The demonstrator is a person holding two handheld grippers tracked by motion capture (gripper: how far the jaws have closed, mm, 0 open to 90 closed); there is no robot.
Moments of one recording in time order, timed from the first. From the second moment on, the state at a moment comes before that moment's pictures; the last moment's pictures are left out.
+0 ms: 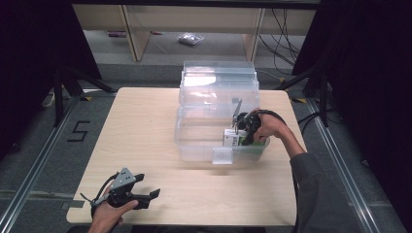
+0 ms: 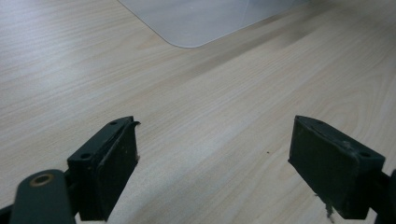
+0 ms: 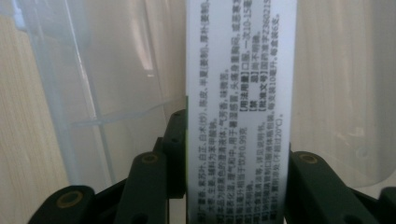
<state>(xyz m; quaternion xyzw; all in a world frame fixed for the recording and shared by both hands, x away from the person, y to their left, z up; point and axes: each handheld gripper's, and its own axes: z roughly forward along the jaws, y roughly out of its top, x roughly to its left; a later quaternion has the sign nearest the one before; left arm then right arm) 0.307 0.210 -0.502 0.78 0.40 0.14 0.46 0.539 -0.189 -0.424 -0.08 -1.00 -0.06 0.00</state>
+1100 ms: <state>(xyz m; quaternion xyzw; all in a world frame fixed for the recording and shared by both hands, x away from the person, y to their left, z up) 0.307 0.210 -0.502 0.78 0.40 0.14 0.46 0.504 -0.212 -0.346 -0.25 -0.94 -0.23 -0.07</state>
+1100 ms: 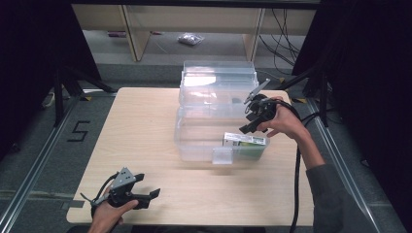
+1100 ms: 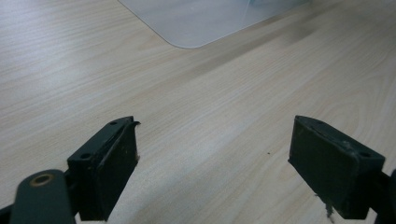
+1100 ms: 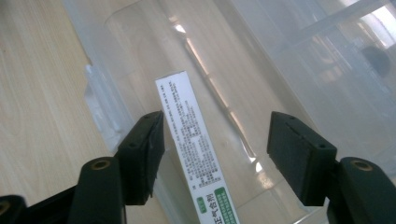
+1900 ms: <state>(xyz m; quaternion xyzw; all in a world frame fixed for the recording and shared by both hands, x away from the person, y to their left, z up) 0.308 0.209 -0.503 0.78 0.40 0.14 0.47 0.476 -0.215 -0.349 -0.32 -0.90 -0.28 -0.09</state>
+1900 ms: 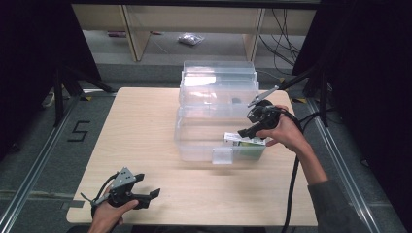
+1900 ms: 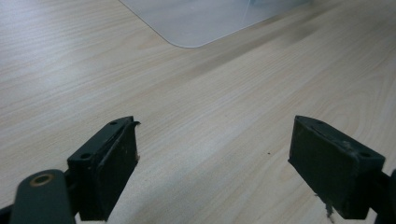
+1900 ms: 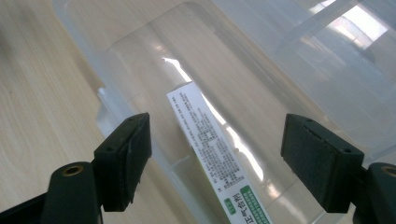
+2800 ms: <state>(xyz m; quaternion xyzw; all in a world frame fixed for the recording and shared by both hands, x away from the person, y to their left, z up) 0.308 0.210 -0.502 0.78 0.40 0.14 0.46 0.444 -0.218 -0.354 -0.34 -0.87 -0.35 -0.10</state>
